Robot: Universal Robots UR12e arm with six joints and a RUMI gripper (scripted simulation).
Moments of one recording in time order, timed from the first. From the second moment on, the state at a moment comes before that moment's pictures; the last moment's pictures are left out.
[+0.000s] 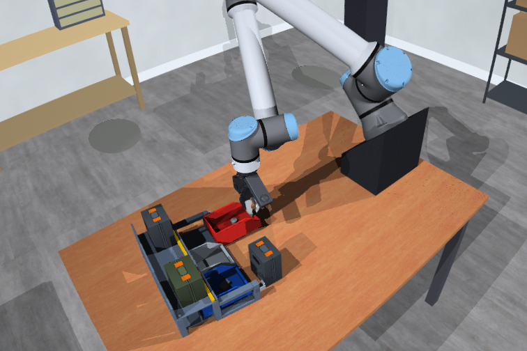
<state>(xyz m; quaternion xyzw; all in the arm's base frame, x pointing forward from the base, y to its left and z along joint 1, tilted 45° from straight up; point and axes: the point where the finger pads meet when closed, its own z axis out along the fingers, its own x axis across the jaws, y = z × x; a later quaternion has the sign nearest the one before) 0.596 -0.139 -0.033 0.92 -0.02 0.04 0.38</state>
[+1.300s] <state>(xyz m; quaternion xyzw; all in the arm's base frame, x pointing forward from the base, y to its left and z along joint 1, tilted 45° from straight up) 0.594 -0.147 -0.041 0.92 -0.02 0.04 0.38</state>
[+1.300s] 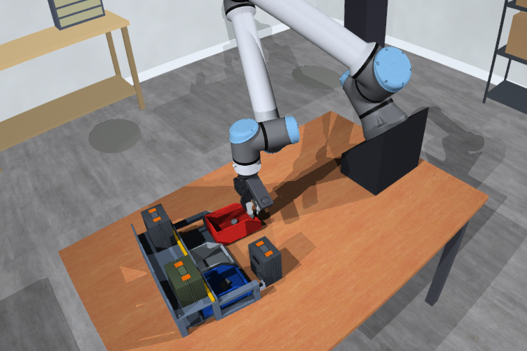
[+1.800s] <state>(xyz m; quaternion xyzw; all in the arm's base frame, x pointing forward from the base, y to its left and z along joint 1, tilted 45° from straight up) 0.595 -0.151 -0.045 0.92 -0.02 0.04 0.38</state>
